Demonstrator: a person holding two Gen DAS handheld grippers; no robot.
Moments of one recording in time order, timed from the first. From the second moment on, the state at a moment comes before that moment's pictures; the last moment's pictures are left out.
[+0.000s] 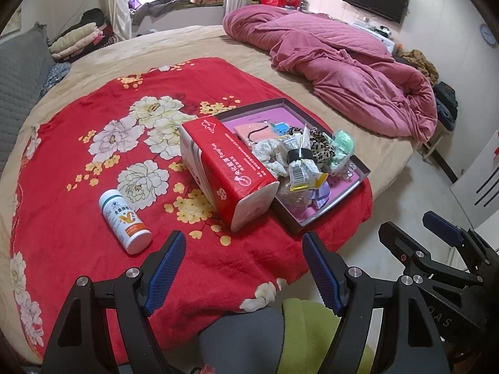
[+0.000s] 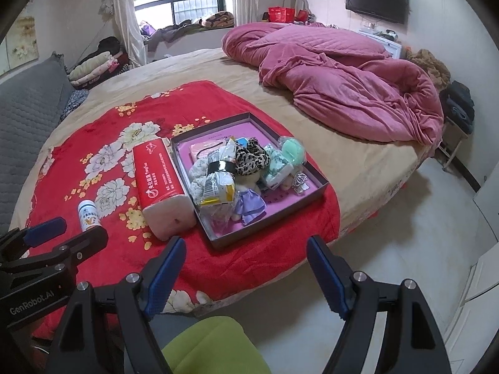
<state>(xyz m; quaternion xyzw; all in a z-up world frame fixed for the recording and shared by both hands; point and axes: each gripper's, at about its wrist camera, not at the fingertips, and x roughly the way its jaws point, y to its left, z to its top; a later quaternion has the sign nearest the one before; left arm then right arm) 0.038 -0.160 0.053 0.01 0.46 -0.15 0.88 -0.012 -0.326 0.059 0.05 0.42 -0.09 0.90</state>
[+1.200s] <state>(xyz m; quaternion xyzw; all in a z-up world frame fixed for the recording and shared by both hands) 0.037 -0.166 0.044 0.03 0.47 -0.13 0.87 -0.011 -0.328 0.051 0.06 0.43 -0.09 0.90</state>
